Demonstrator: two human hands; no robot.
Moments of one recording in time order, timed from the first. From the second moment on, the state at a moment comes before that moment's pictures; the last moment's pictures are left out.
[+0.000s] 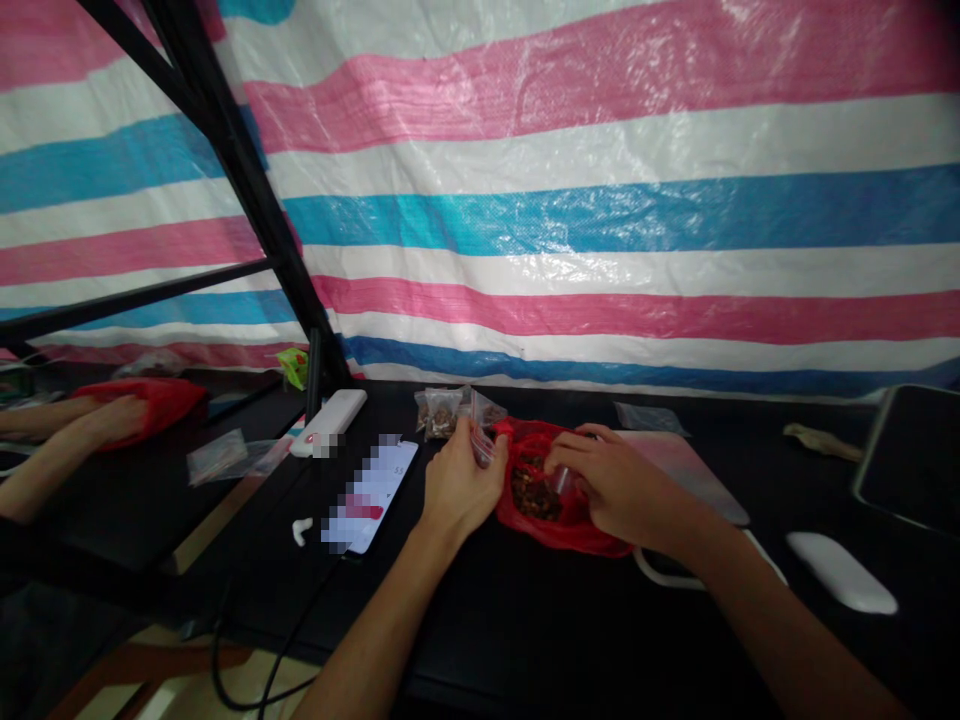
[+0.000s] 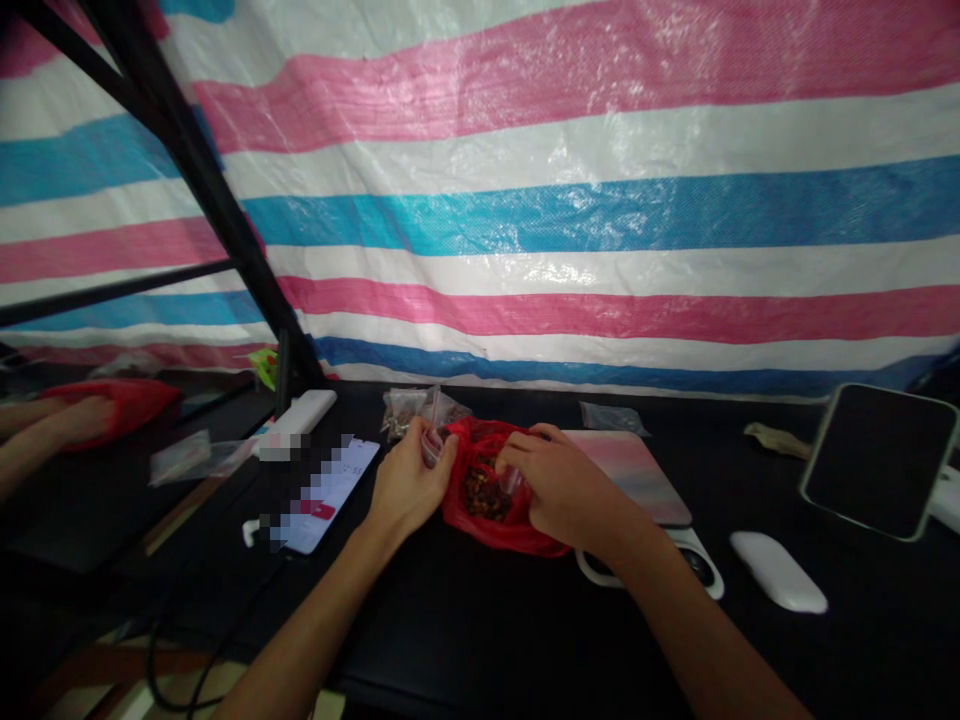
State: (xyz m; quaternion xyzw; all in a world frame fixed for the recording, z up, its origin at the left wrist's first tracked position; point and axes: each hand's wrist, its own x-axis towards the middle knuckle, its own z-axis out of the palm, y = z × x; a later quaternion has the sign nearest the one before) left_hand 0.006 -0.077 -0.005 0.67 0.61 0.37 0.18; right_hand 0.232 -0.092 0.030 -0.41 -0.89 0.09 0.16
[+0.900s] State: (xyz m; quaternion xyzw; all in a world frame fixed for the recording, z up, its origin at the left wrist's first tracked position) left_hand 0.013 -0.071 -0.002 0.48 0.41 0.49 0.60; right_hand 0.230 -0.107 0.038 -0.48 -0.87 0.09 0.12
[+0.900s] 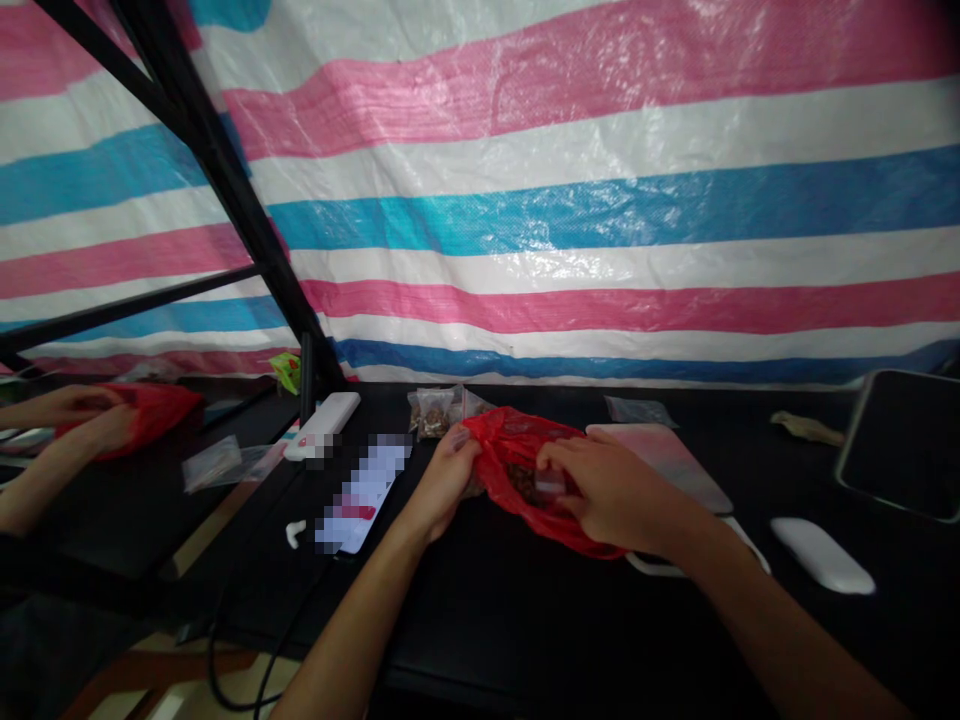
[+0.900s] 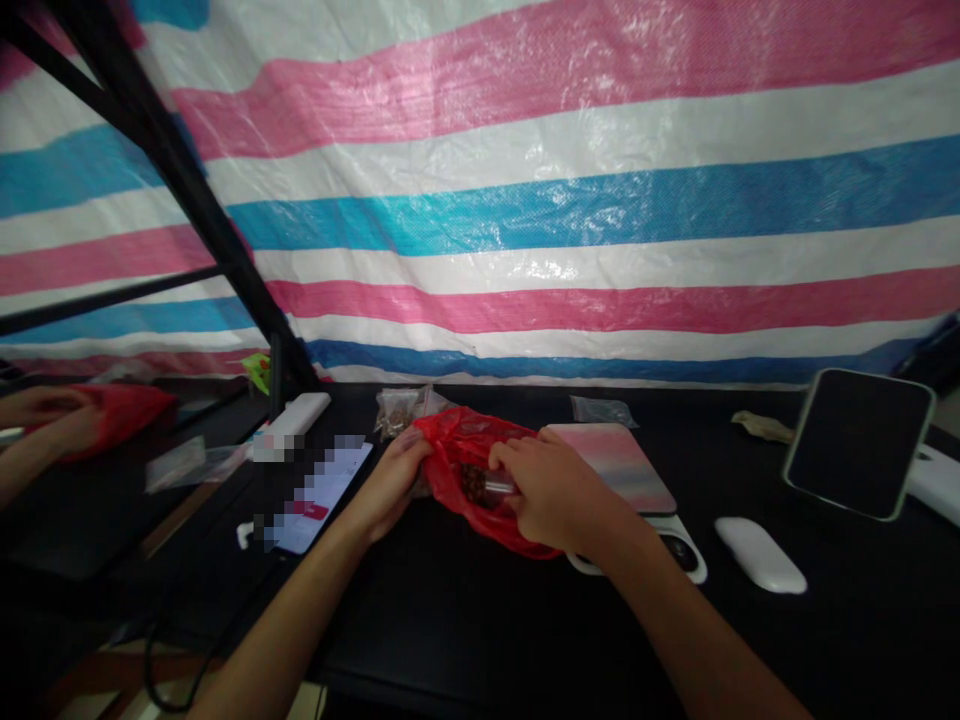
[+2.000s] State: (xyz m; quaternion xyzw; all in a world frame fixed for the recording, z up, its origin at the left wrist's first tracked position) left_hand 0.019 -0.072 -0.004 0.47 0.39 0.48 0.63; right_hand 0.208 -0.102 0.016 -0.53 -0.84 0.02 0.12
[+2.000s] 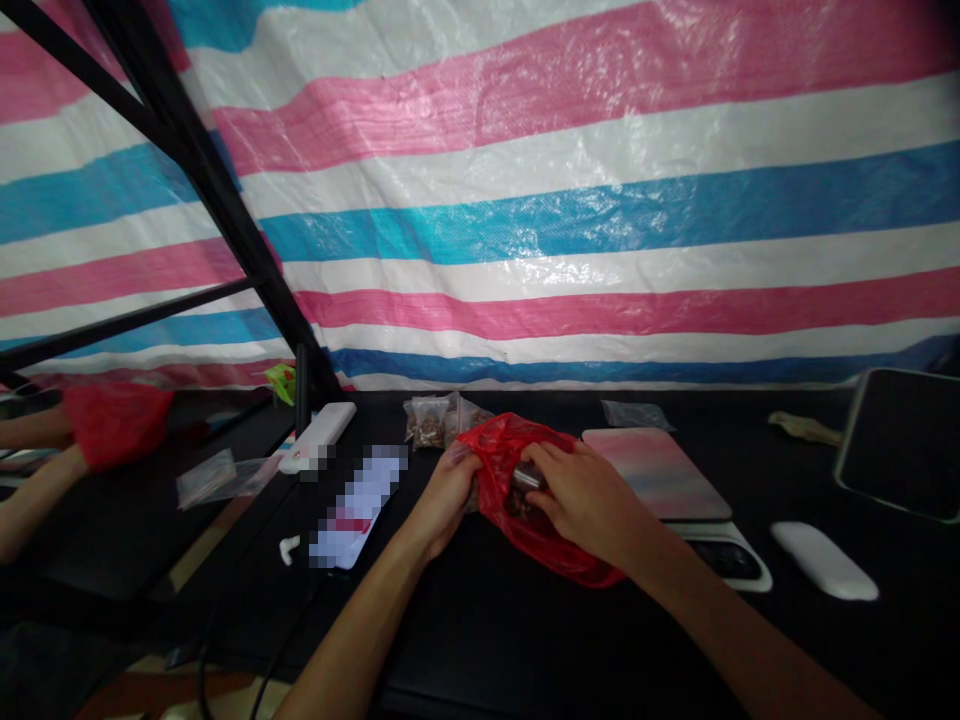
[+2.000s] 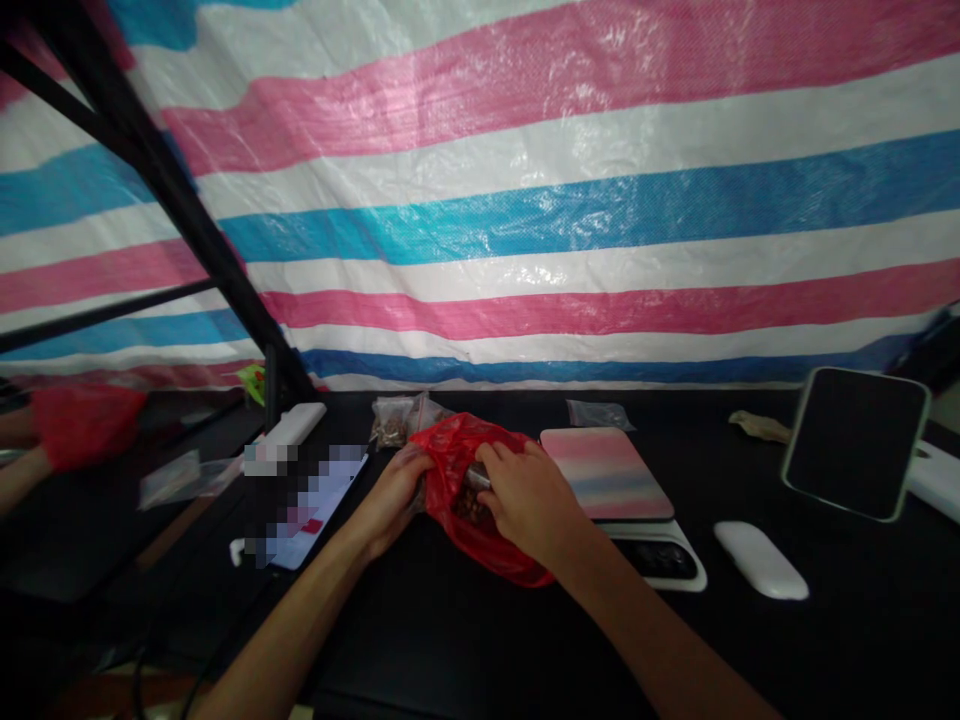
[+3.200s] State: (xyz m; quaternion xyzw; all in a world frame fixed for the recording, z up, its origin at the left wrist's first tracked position) left_hand 0.016 -0.079 -0.014 0.74 0.43 0.42 0.31; right_hand 0.196 -0.104 0.018 -0.34 -0.86 0.08 0.36
